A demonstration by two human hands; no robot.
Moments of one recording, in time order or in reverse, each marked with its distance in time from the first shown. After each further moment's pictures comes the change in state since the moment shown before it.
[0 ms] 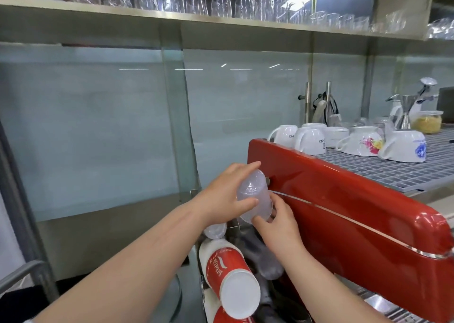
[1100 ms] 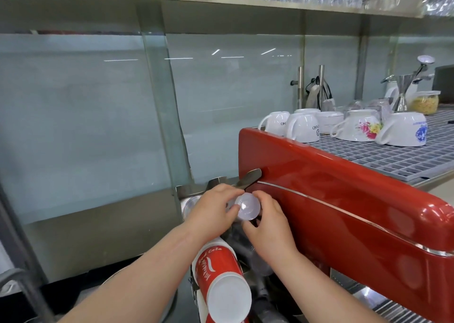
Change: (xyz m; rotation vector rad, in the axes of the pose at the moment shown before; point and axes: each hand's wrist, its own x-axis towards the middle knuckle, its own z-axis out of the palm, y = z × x) left_hand -0.001 -0.043 0.059 0.079 0.084 -0.116; right_hand 0.001 0.019 0.010 -0.153 0.004 -0.179
